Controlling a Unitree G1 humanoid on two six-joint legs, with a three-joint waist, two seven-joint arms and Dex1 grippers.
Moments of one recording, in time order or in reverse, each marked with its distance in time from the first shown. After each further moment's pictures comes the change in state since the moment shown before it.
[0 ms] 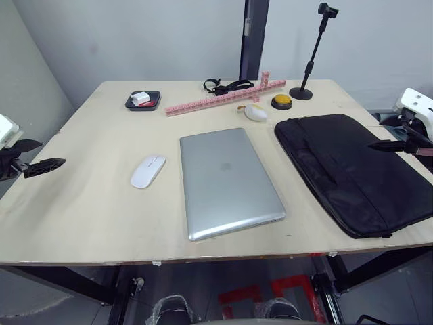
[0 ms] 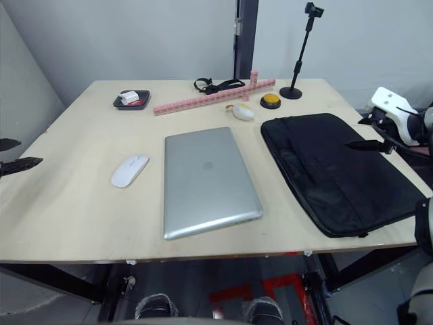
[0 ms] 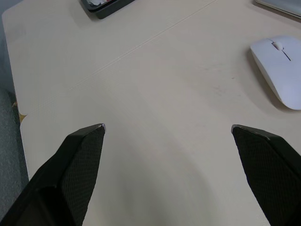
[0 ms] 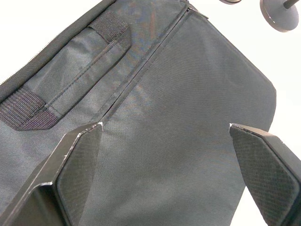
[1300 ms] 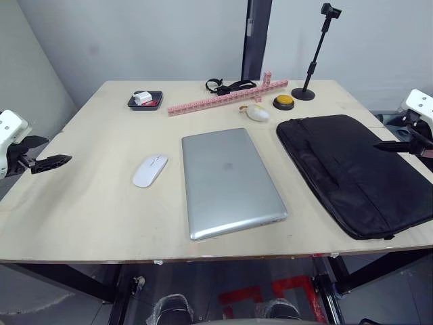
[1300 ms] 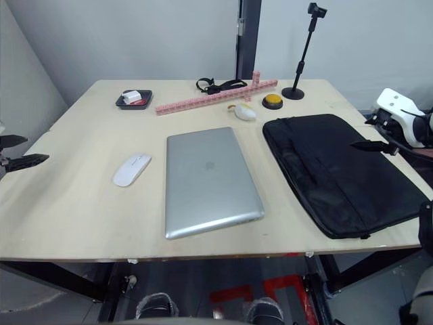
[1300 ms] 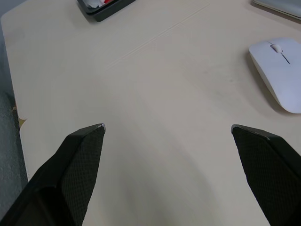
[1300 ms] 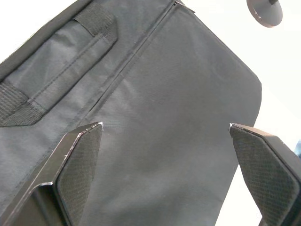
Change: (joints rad) left arm 0.013 -0.011 -0.021 -0.080 -0.005 0.048 0.028; right arm 0.013 -0.012 -0.005 0.028 -0.004 -0.050 -0.062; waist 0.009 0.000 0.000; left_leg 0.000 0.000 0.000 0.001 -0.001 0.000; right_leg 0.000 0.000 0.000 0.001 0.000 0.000
